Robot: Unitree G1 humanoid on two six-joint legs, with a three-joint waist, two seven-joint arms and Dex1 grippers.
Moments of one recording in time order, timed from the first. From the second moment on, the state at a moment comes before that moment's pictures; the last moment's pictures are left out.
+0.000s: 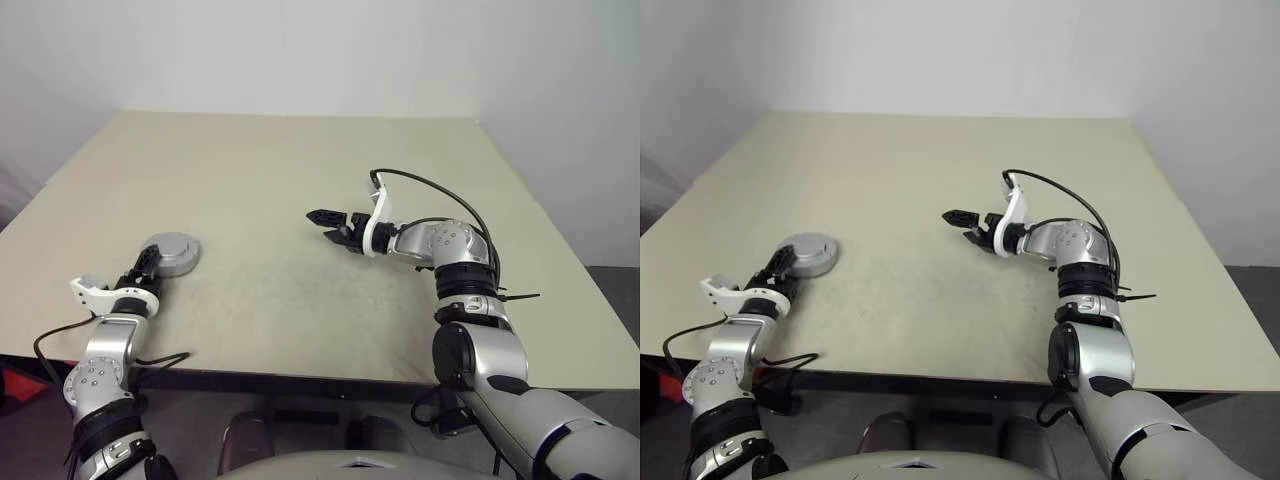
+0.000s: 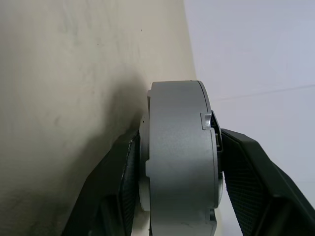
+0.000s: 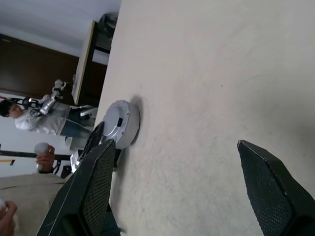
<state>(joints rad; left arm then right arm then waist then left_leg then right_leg) -0.17 0.16 0.71 0.17 -1.33 0.56 0.03 -0.85 -0.11 -0.35 0.59 0.68 1.20 0.37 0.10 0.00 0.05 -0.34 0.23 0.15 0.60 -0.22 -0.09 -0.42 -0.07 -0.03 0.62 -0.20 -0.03</state>
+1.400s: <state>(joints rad) 0.17 0.09 0.50 -0.26 -1.73 0.70 0.39 -0.85 -0.12 -0.33 0.62 0.62 1.20 0.37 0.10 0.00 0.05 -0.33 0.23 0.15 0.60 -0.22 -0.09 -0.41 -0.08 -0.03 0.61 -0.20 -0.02</state>
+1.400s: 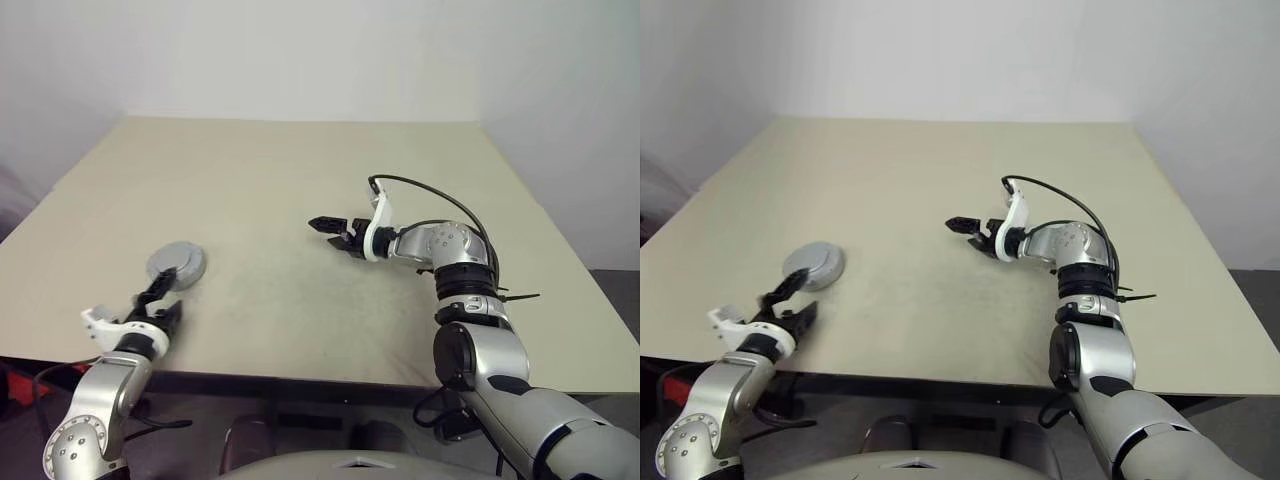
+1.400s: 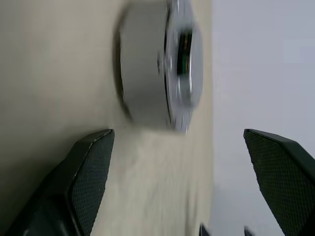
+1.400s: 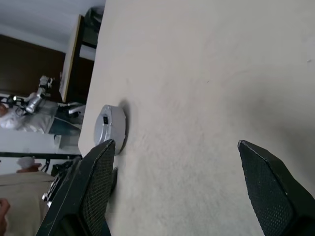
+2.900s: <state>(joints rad) -0.19 0.44 0.10 -0.18 -0.87 0.68 -0.43 -0.57 -0.53 0.13 0.35 0.37 0.52 1.28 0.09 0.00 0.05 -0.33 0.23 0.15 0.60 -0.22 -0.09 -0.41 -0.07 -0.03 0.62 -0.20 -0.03</state>
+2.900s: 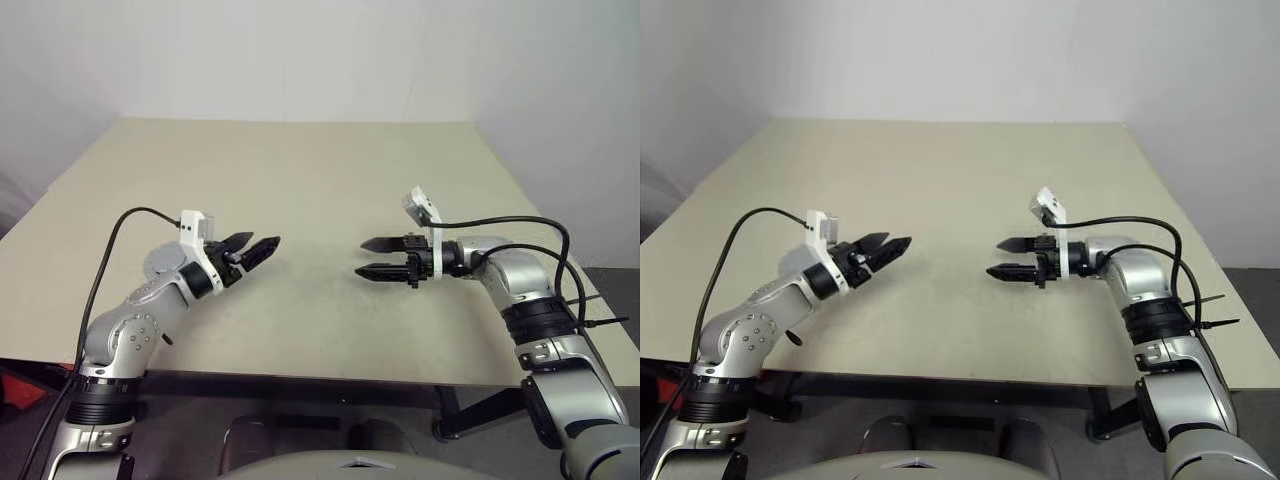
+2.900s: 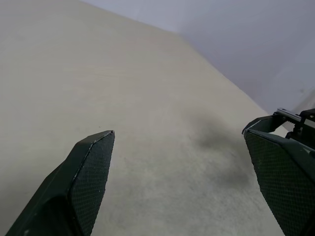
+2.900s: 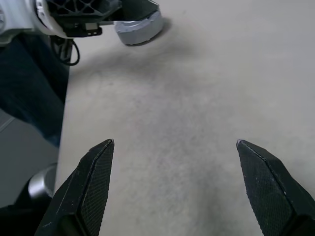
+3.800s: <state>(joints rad) -0.19 0.41 0.13 -0.22 -0.81 0.70 -0.42 -0.61 -0.47 0.09 0.39 0.39 0.53 1.24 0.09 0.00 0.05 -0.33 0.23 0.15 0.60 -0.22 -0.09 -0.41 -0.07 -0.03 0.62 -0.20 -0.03</state>
